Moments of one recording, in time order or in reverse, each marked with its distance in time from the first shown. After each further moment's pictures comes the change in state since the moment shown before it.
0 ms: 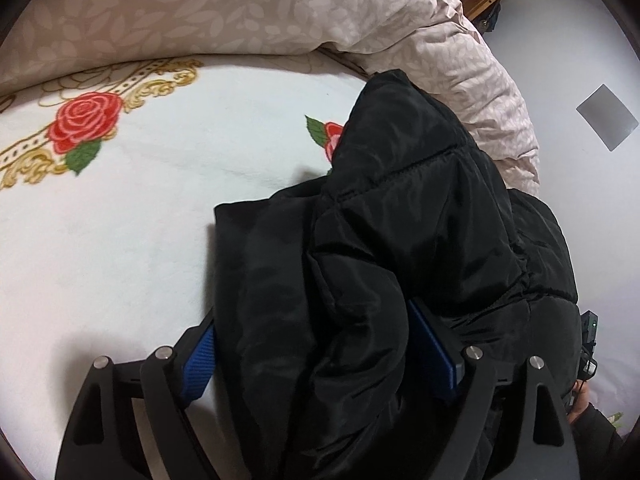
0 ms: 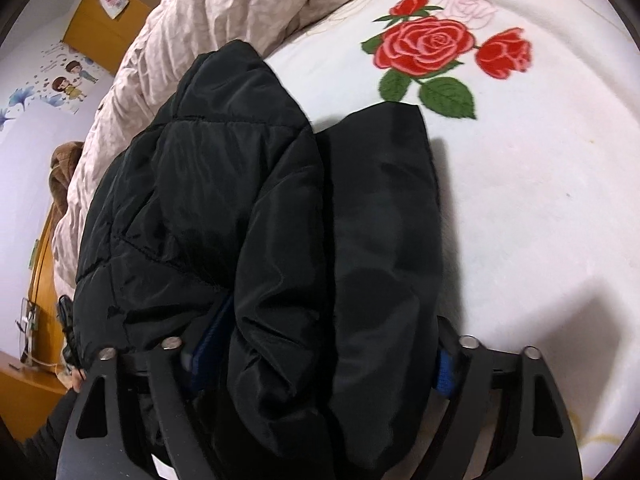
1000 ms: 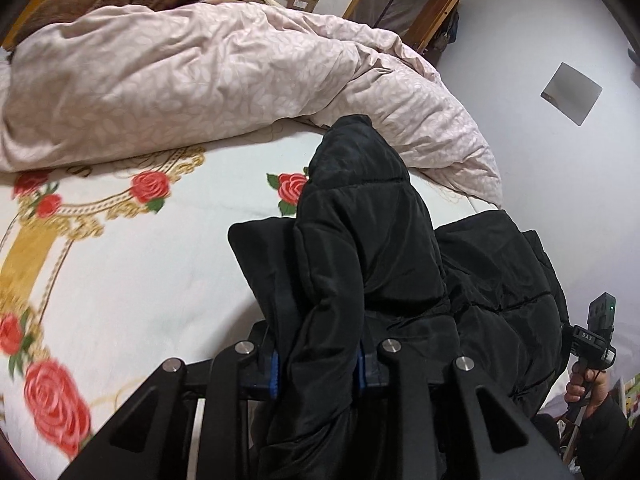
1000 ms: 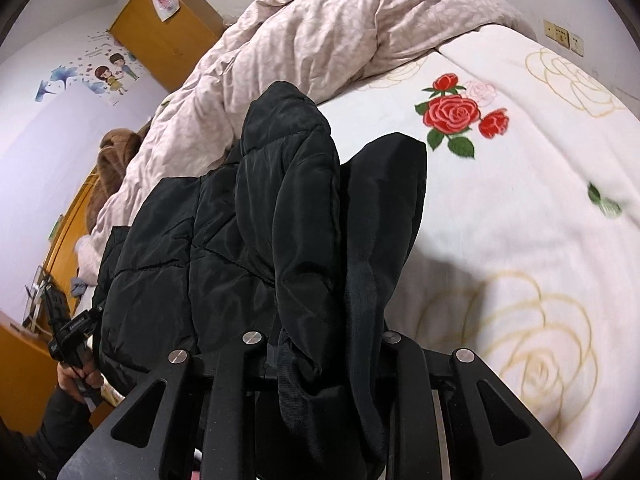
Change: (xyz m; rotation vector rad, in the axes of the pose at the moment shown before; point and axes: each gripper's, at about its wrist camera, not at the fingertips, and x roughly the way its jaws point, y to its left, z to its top) left arm -0.168 -0.074 -0.068 0.125 -0.148 0.058; right arm -0.127 0.079 -0.075 -0.108 -0.126 0.023
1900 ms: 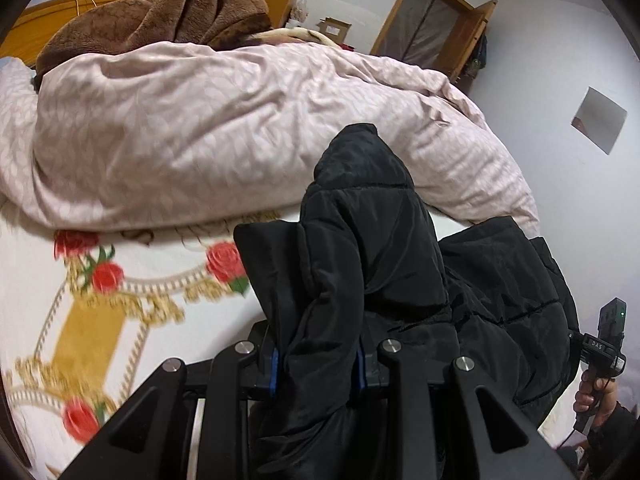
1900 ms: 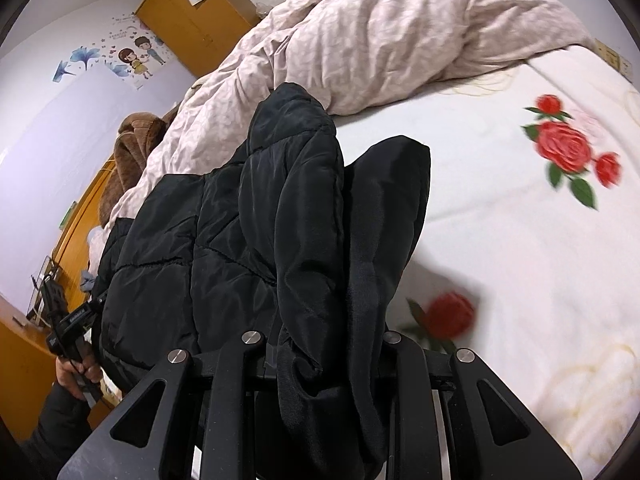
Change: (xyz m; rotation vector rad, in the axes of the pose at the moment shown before) left arm -0.005 0.092 0.091 -0.016 -0.097 0.111; right arm 0.110 0.091 0.058 -0.079 0.014 0.077
